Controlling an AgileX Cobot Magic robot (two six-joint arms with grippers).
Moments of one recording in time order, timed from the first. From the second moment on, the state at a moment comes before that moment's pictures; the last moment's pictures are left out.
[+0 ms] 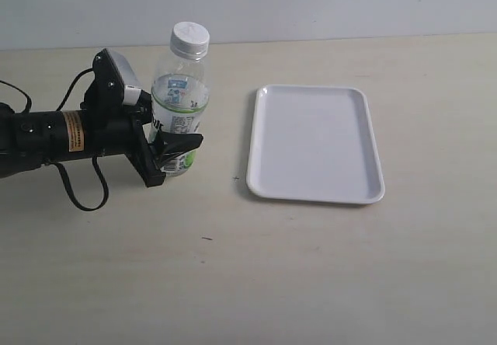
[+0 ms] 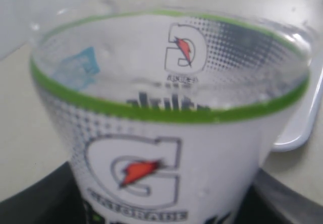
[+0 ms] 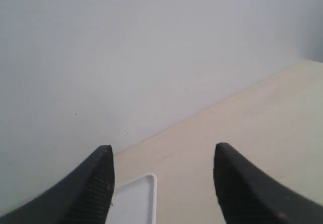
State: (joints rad) left arm -0.23 2.04 -0.82 1.03 -0.94 -0.24; right arm -0.24 0.01 0.00 0.21 0.09 0.22
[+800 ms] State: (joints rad) left arm -0.23 2.04 -0.82 1.07 -0.91 -0.21; right arm -0.22 1.03 -1.16 0.79 1.06 -0.45
